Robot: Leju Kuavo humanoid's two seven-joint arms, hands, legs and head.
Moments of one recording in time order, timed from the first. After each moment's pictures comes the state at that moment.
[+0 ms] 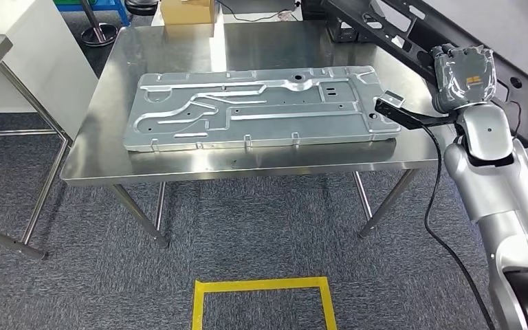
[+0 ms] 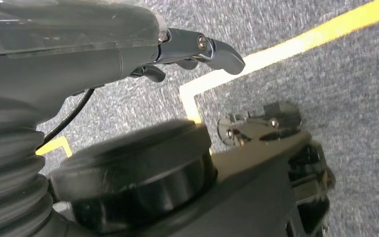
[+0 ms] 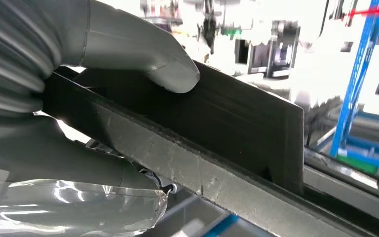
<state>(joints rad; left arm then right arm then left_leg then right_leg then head) -0.09 -0.19 1.09 -0.20 -1.25 0.13 -0.13 -0.94 -0.40 0.31 -0.89 1.40 -0.44 -0.14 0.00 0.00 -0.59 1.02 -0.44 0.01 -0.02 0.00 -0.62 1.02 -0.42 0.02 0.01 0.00</state>
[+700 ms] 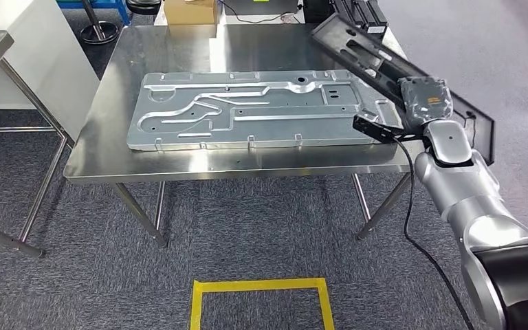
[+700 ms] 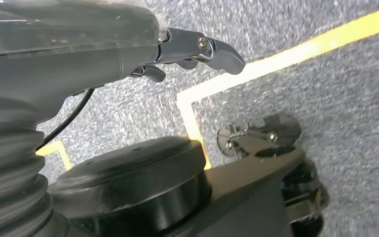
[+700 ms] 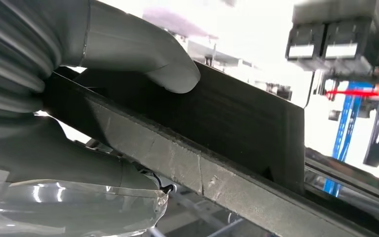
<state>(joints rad) -0.09 -0.19 1.09 -0.20 -1.25 0.15 -0.13 -1.04 -0.26 0.37 -0.47 1.36 -0.49 -0.17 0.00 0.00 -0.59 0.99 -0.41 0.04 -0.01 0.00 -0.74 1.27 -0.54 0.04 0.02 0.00</state>
